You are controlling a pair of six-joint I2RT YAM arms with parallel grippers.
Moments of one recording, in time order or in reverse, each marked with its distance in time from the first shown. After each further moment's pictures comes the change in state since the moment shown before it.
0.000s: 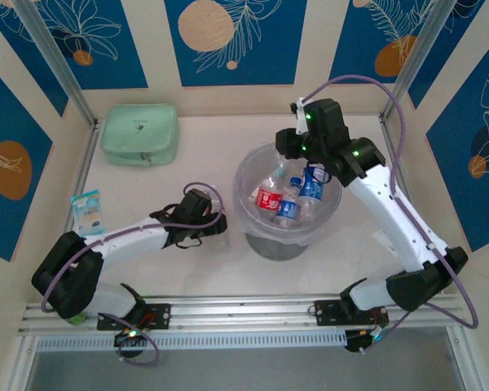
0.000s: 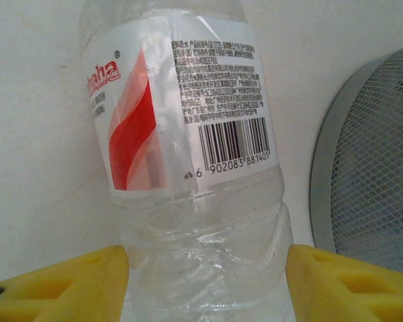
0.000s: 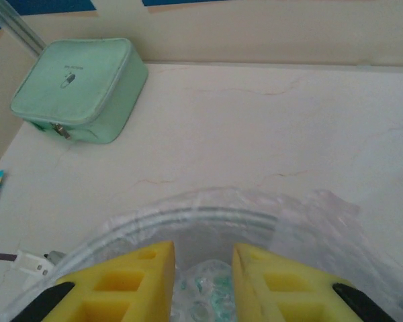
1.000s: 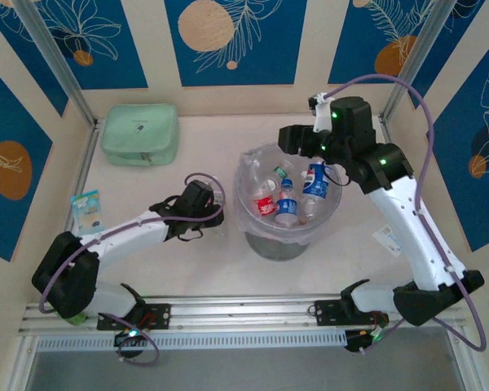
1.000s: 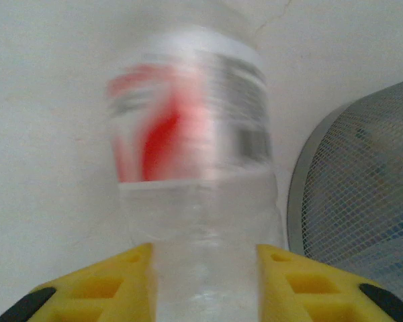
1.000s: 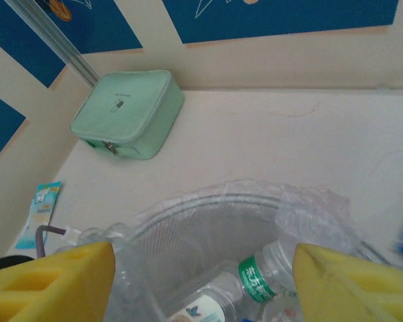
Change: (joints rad) left arm 0.000 -0.028 0.121 -0.113 -0.083 0.074; right arm -0.065 -0.122 0.050 -0.055 -0.137 0.003
